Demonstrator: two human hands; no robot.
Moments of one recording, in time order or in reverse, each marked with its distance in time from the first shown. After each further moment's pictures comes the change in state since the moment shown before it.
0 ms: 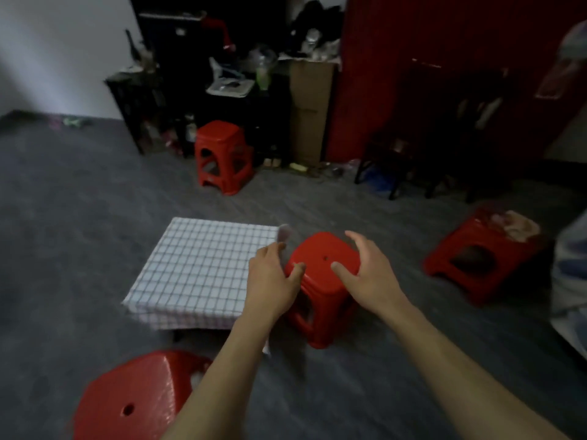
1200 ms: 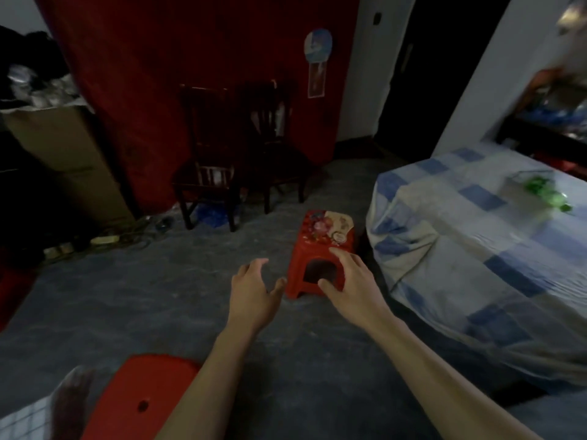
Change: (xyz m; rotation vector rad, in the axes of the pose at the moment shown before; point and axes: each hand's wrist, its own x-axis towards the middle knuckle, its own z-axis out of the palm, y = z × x) left_hand 0.226 0.334 0.418 0.018 -0.445 0.371; right_hand 0.152 0.356 -0.316 -0.053 0.346 0.532
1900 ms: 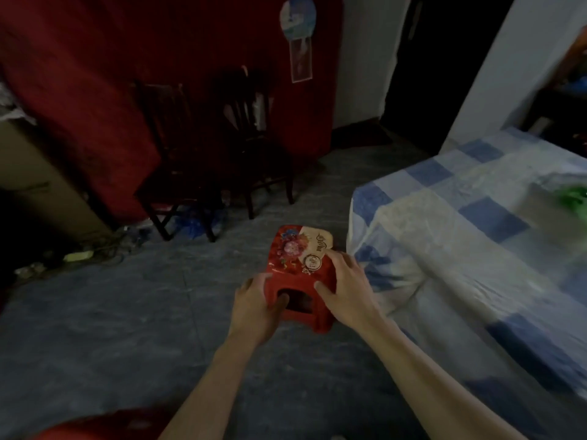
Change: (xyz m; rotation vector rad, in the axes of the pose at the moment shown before) left_hand 0.200 0.148 0.217 0.070 -0.104 -0.045; right_hand 0.266 0.199 -0.106 -0.090 -0.045 -0.042
